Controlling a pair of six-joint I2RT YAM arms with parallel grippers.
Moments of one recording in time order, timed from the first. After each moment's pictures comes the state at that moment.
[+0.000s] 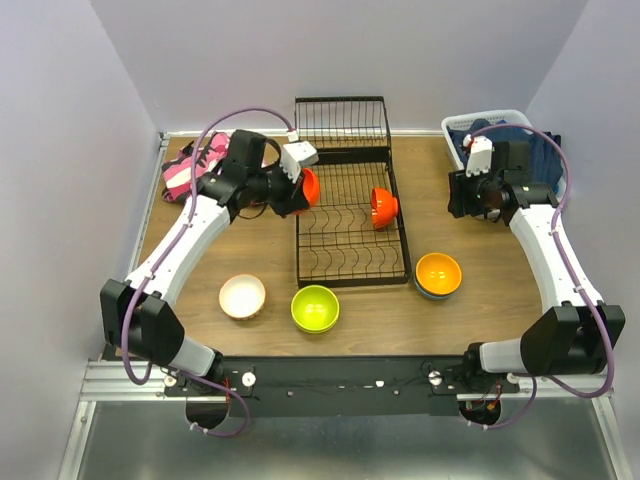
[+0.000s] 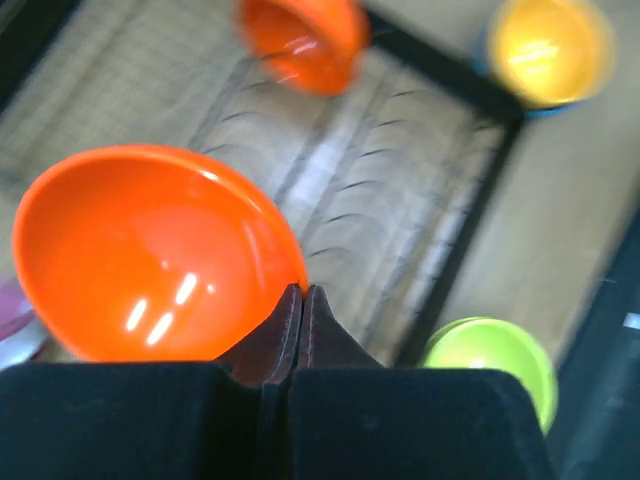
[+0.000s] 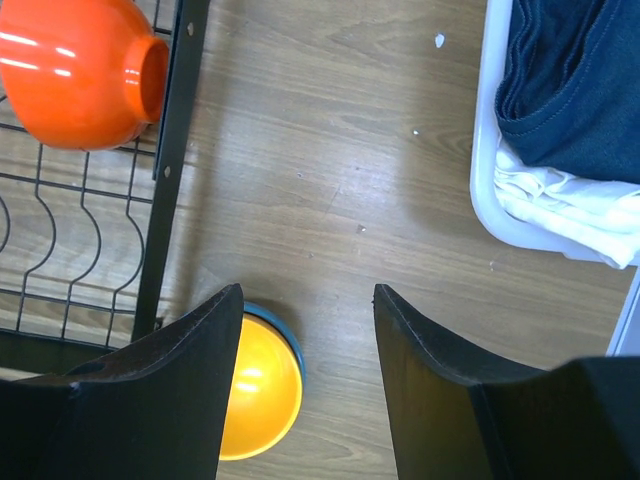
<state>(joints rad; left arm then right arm) -0.38 1.47 1.42 -0.66 0.56 0.30 0.01 1.36 1.27 -0.72 -0.16 -0.21</state>
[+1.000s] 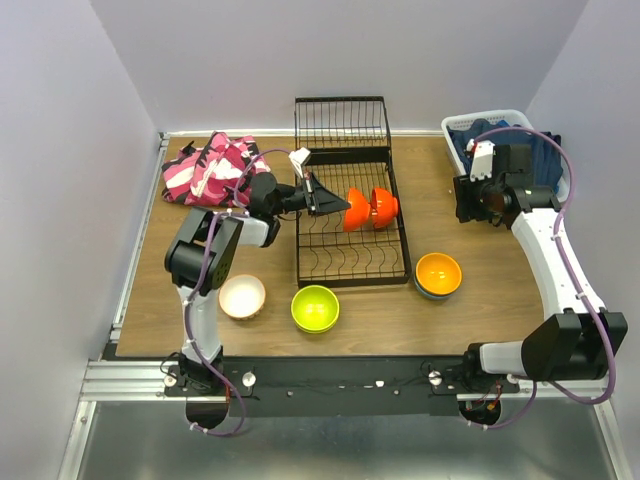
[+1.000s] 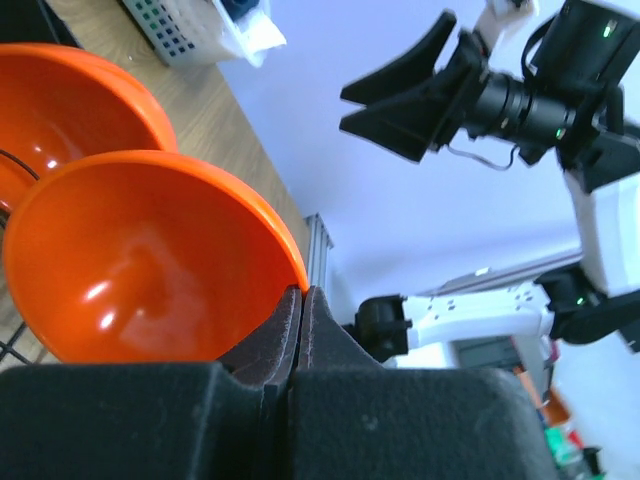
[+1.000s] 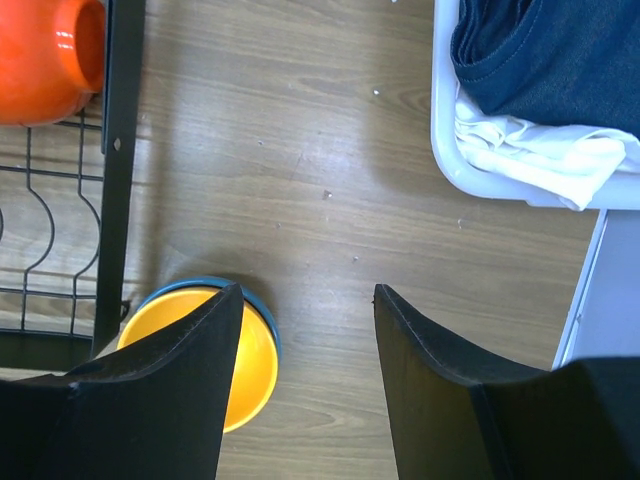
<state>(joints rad) -0.37 1.99 1.03 1.13 0.98 -1.27 0.01 1.33 1.26 -0.77 -0.06 -0.21</state>
